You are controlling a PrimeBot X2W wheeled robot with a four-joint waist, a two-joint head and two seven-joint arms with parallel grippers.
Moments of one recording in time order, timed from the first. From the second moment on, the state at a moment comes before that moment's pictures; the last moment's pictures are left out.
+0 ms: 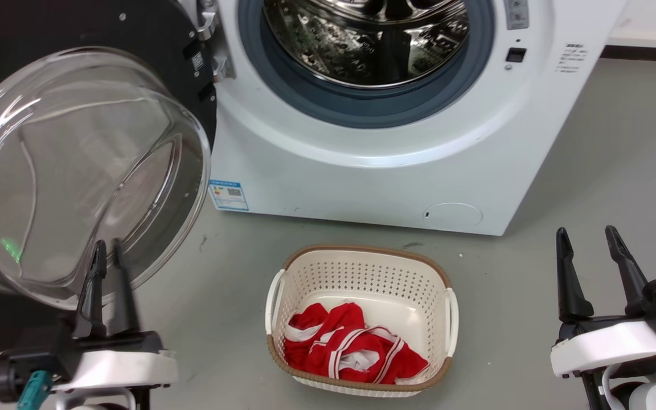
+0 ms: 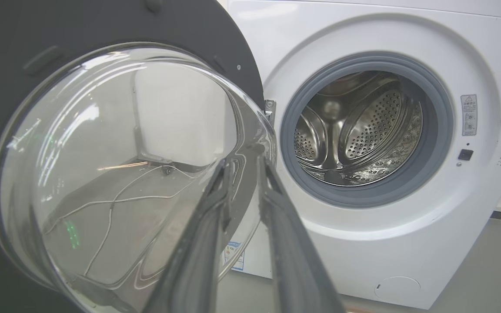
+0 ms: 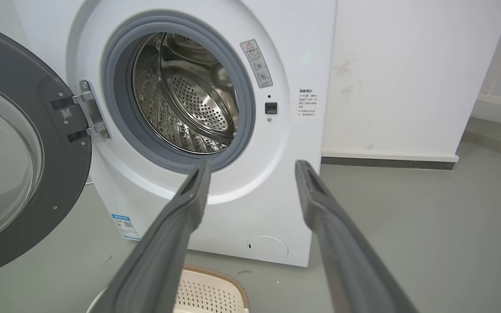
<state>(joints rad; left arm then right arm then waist) 0.00 0.10 0.10 -0.06 -0.20 -0.03 -0.26 -0.04 -0.05 -0.07 -0.02 0.10 0.13 -0.14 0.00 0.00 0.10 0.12</state>
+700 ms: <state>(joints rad) -0.04 0.08 0.01 0.07 -0.13 -0.07 -0.26 0.03 -0.05 -0.06 -0.06 0.04 0.13 -0.11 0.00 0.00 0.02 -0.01</state>
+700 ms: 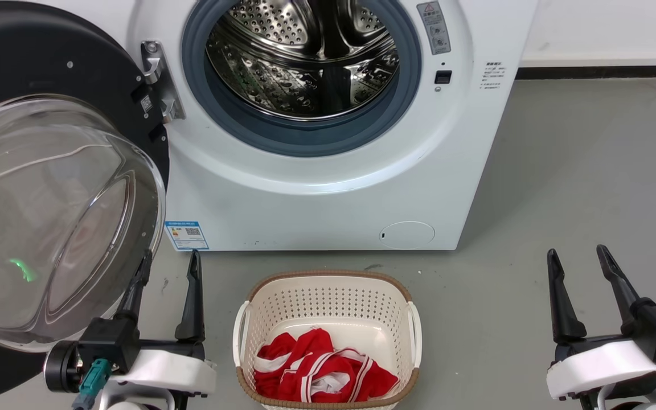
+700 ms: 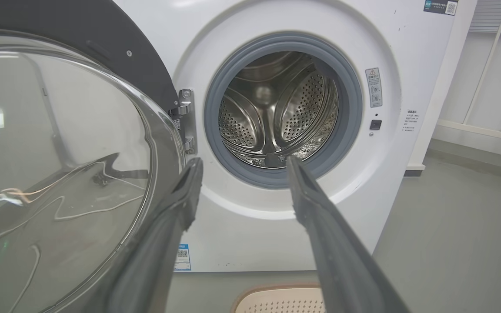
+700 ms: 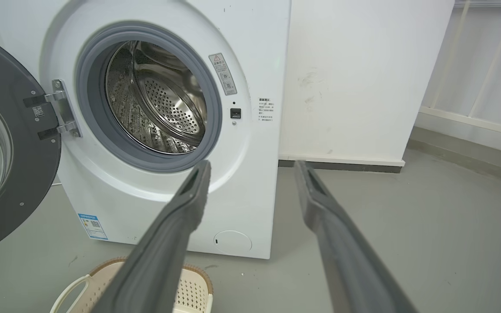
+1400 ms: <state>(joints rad) -0.02 0.08 0.01 0.09 -0.12 -0.07 -0.26 0.04 -0.05 -0.05 -0.05 0.06 0.13 -0.11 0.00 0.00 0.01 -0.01</state>
